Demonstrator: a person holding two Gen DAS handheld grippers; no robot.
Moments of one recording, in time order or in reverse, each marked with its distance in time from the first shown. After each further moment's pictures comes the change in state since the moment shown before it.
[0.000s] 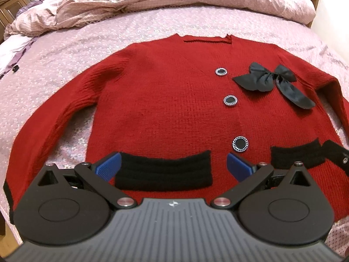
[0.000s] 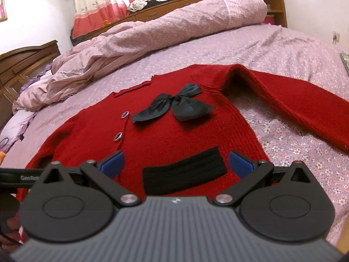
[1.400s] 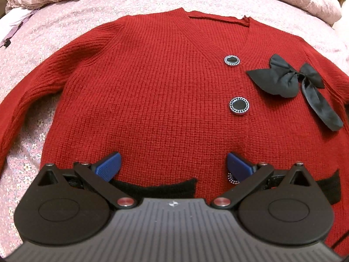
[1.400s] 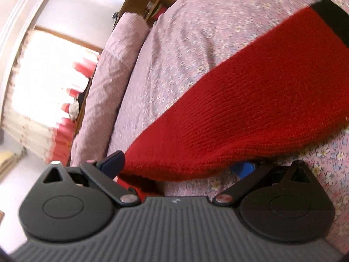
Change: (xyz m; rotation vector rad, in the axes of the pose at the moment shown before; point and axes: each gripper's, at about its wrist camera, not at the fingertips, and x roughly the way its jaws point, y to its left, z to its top) left arm 0.080 -0.024 0.027 -0.108 0.113 0.036; right arm 0.065 -0.177 0.029 0.926 -0.193 0.025
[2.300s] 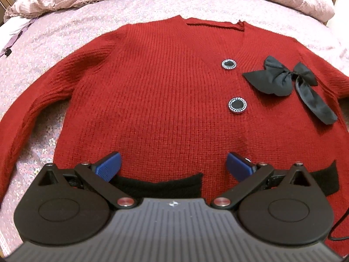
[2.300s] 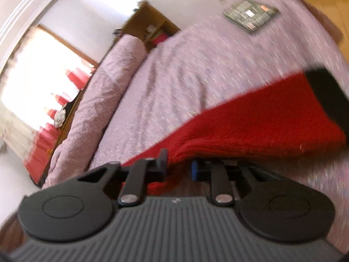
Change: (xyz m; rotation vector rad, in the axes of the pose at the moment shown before) left arm -0.019 0.008 -0.004 0.040 -0.032 -0.009; right arm -0.022 0.015 0.022 -0.193 -0.160 -0.087
